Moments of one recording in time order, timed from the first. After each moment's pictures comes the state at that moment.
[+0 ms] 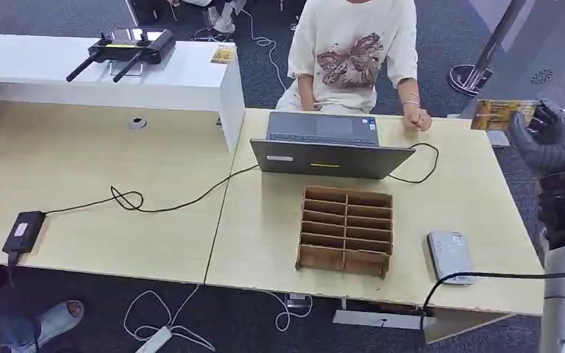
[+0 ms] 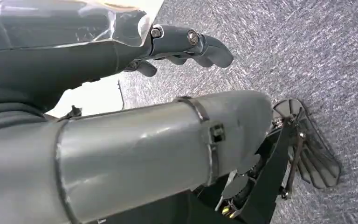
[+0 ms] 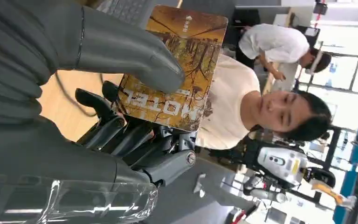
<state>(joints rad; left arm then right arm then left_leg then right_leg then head) -0.10 -0.18 1.47 -0.21 -0.48 0.27 0.11 -0.71 -0.39 -0.13 -1.12 -0.07 0.43 -0.12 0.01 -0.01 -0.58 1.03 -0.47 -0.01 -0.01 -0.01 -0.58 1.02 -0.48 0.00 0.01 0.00</state>
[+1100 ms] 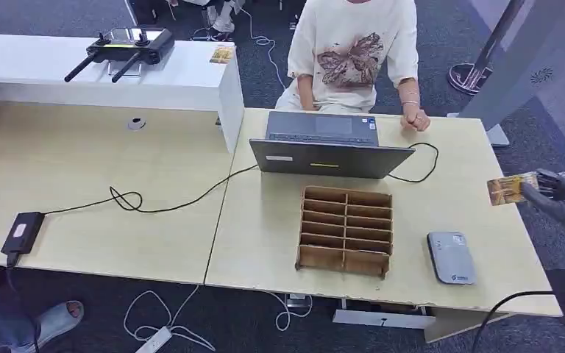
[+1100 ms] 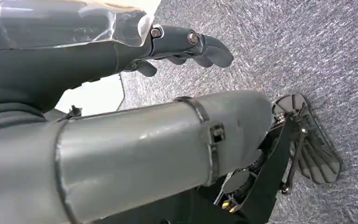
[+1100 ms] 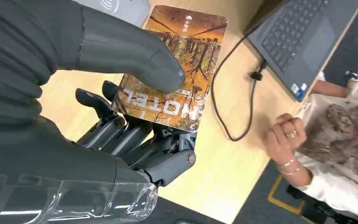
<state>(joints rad) -0.10 -0.19 1.49 -0.21 -0.45 0.26 0.11 -0.68 -0.74 0.24 -0.76 -0.27 0.60 -0.09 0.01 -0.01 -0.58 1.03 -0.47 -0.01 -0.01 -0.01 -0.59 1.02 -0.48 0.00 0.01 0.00</state>
